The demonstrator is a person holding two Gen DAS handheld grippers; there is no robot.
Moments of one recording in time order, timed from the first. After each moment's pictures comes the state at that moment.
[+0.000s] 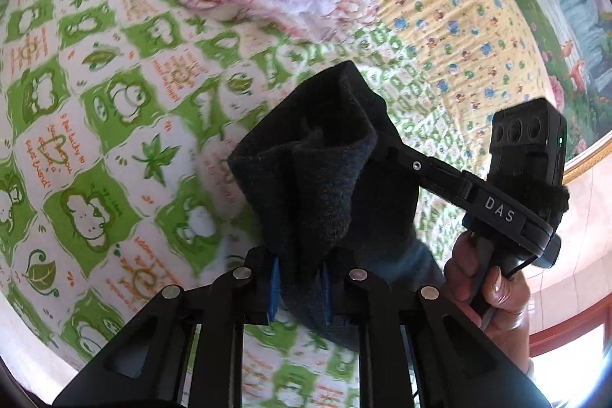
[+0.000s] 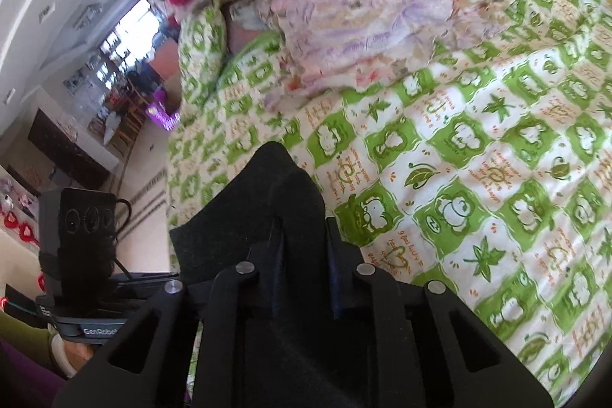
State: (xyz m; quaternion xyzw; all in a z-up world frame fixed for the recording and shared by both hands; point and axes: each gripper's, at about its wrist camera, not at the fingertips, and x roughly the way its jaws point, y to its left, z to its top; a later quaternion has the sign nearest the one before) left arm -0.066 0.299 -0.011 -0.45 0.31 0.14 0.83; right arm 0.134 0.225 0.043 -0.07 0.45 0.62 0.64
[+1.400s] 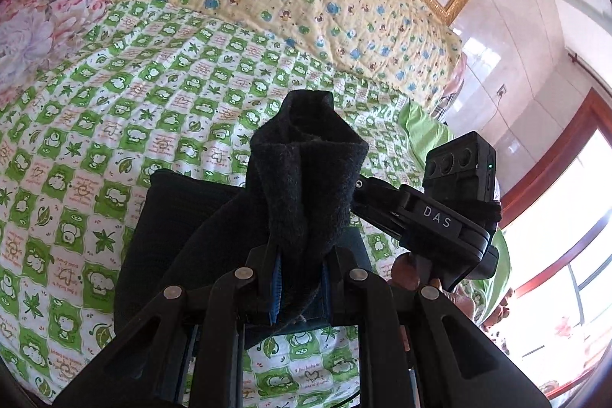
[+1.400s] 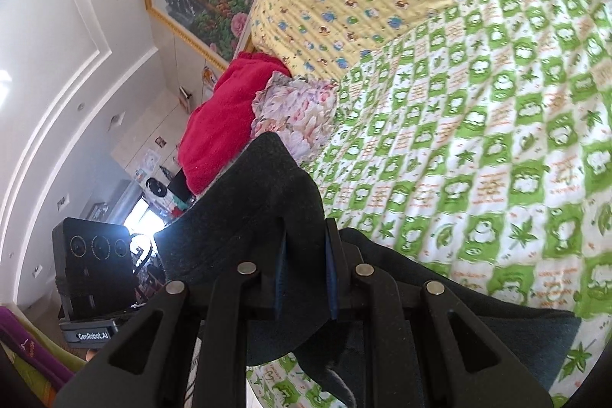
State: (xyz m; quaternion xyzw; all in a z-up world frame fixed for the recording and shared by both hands) left arm 0.044 0.029 0.087 -0.23 0.36 -0.08 0.90; right arm 0.140 -0.131 0.043 0.27 0.35 0.51 0.74
